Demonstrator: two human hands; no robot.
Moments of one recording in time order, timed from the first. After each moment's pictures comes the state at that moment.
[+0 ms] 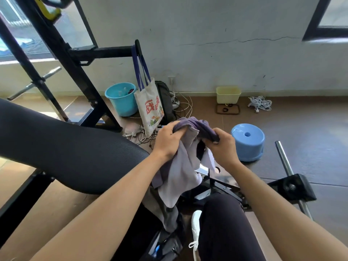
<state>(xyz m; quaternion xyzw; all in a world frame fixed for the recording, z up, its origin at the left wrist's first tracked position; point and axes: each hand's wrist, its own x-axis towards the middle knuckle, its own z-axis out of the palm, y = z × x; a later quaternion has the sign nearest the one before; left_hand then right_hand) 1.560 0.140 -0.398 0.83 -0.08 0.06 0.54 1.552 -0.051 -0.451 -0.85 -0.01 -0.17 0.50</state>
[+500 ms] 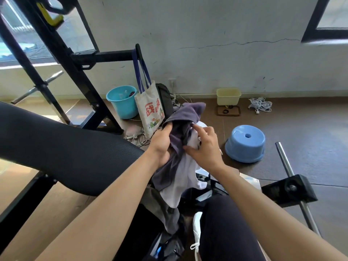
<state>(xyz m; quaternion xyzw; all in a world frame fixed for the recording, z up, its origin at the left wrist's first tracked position) 1.558 0.142 -0.387 0.59 0.13 -0.09 0.79 1.540 -0.008 -0.436 -0.88 -0.08 -0.15 0.45</state>
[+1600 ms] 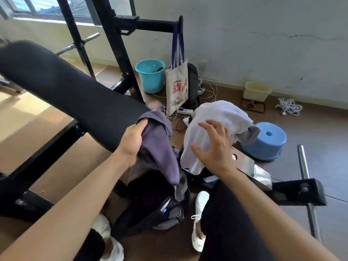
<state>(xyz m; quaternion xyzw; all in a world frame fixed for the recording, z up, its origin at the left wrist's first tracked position) 1.425 0.274 -0.376 0.66 0.22 0.05 0.71 1.454 0.043 -0.428 -0.89 -0.17 -0.17 0.39</state>
